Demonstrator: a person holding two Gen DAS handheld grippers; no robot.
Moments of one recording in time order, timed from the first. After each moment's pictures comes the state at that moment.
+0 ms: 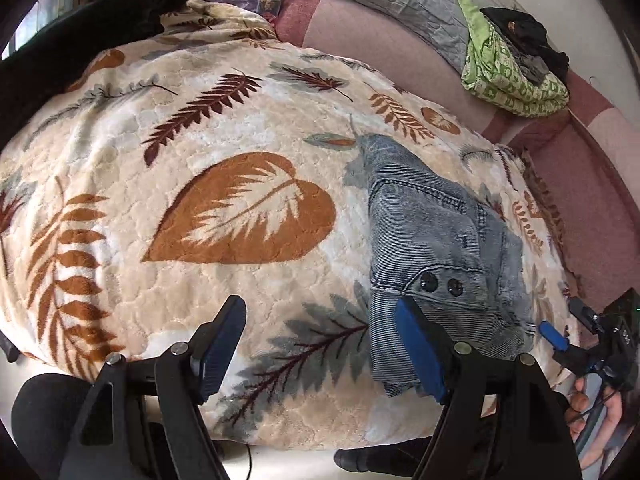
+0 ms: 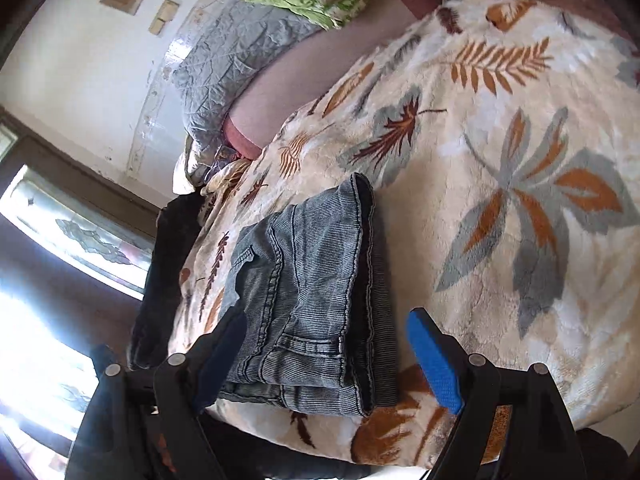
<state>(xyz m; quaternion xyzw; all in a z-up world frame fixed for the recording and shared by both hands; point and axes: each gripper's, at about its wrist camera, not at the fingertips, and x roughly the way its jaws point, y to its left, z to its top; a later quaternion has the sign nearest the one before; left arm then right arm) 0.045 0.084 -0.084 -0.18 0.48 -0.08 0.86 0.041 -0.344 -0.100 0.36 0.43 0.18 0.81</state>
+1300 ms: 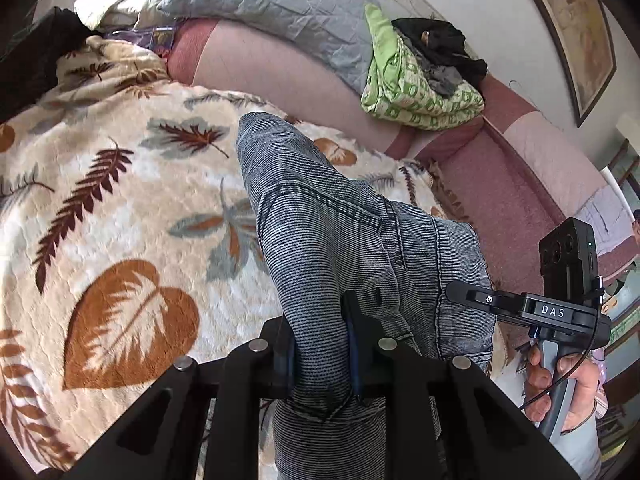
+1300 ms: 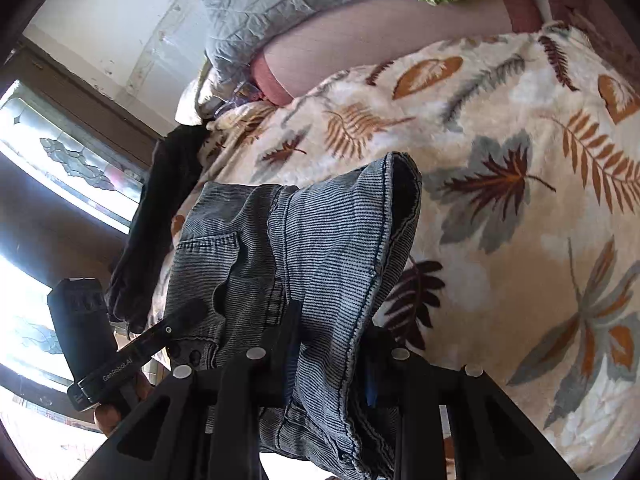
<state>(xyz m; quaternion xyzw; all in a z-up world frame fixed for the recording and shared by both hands) 0.108 0.046 -0.007 -0.18 0.42 -0.22 0.86 0.129 -0.252 -0.007 0.20 0.49 0.22 0.82</state>
